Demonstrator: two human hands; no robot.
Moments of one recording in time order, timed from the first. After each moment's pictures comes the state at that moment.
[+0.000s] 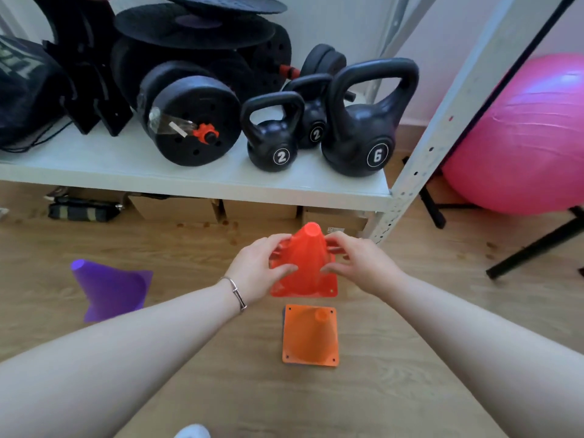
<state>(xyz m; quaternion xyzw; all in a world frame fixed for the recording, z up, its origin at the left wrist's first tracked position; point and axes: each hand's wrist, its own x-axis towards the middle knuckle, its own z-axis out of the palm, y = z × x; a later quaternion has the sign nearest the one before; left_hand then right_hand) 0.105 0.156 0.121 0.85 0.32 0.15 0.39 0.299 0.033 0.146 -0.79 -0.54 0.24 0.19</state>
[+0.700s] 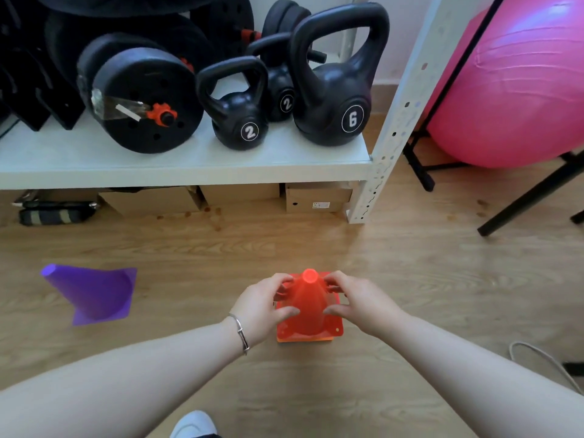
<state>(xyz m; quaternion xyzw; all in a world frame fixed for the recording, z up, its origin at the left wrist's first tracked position) 0.097 0.089 0.060 0.85 0.31 0.01 0.42 0.277 -0.051 0.065 -0.80 -0.48 0.32 0.17</state>
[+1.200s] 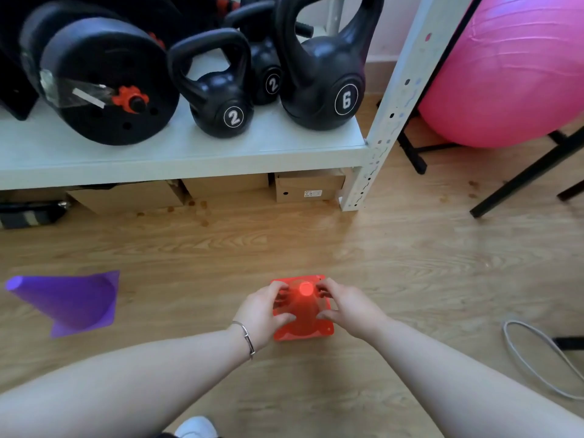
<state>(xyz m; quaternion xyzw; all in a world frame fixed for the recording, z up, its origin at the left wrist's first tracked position) 0.100 0.092 0.006 0.85 0.31 -0.04 0.42 0.264 -0.049 0.008 -0.81 -0.43 0.35 0.16</state>
